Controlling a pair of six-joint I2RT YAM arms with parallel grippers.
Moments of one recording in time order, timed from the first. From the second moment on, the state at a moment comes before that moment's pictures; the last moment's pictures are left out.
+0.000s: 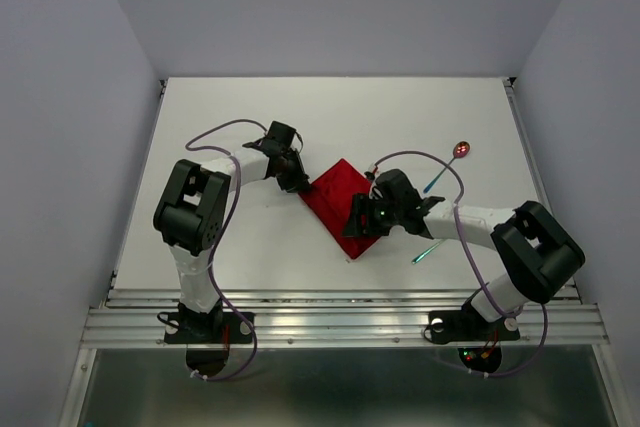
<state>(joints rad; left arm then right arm) -0.43 1.89 1.18 -0.33 0.20 -0.73 0.66 1.53 0.70 0.01 -0.33 0.64</state>
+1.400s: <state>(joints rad) -0.44 1.88 1.30 -0.51 0.06 -0.63 0.56 1.53 0.66 0.09 -0.42 0.78</state>
